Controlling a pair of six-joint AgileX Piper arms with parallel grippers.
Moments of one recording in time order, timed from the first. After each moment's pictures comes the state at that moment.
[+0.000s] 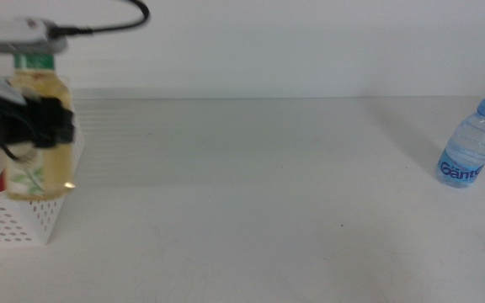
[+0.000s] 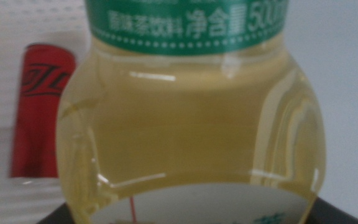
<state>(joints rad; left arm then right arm) -0.06 1.26 -1.04 -0.08 0.69 0.05 0.24 -0.01 0.03 -0.03 0.20 -0.11</state>
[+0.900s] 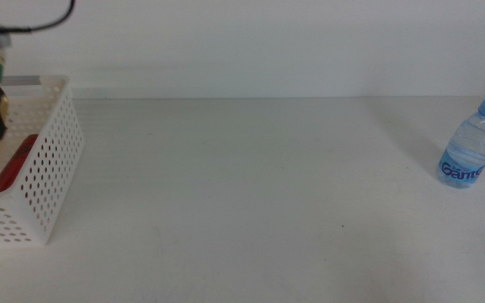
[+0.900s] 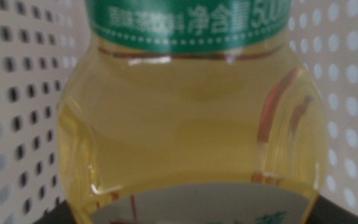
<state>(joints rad) 0.29 1.90 -1.75 -0.11 1.25 0.36 0.24 -0.01 0.03 -0.03 0.20 -0.11</state>
